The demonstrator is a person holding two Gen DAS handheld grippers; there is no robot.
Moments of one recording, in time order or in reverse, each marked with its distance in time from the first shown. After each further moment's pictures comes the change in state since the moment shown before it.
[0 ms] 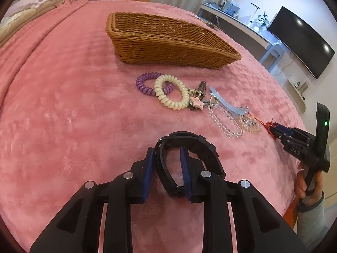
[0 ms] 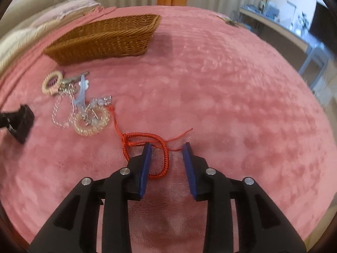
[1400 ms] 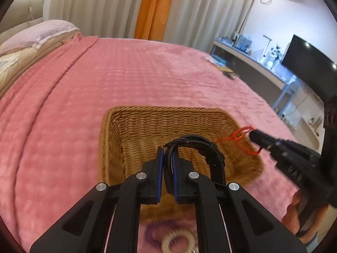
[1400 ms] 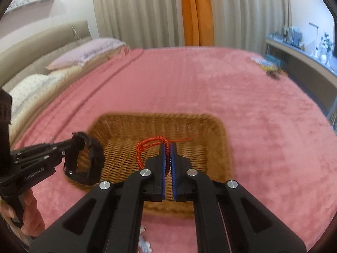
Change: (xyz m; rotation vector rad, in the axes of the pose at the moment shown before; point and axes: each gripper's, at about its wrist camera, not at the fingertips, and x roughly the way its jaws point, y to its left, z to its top) left arm 0.030 -0.002 0.189 -0.029 -0.228 0.105; right arm 0.034 0.067 0.225 0.021 -0.212 0.232
